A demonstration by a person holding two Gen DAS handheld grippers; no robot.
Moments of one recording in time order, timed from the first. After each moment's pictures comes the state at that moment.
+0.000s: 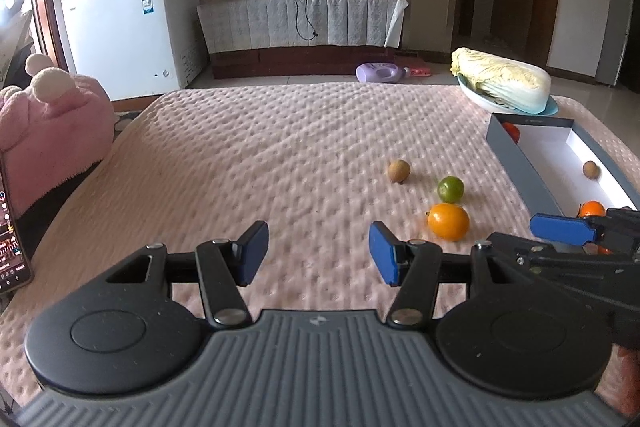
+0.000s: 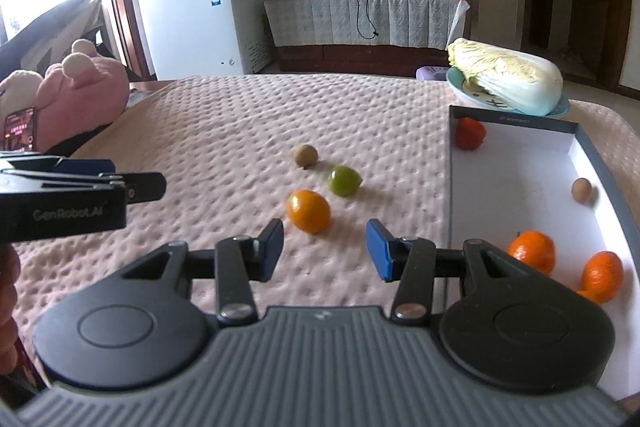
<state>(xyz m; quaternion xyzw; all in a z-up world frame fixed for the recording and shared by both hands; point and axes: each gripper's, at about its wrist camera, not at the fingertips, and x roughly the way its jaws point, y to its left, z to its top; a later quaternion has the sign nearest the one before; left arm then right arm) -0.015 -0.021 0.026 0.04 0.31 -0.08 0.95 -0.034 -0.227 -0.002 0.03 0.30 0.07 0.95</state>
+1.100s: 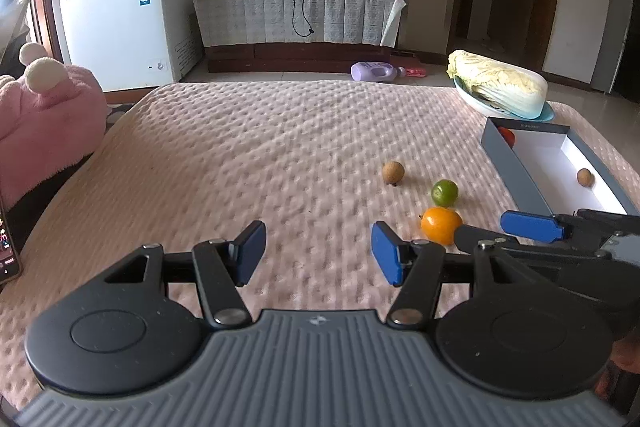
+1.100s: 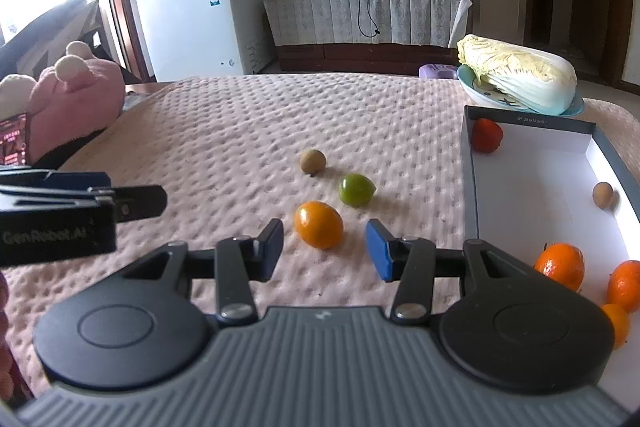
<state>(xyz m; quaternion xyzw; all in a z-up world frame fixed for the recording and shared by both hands) -0.013 -0.022 0.027 0.03 0.32 -0.09 0.94 -0.017 -0.222 -0.005 0.03 0.30 0.07 0.95</state>
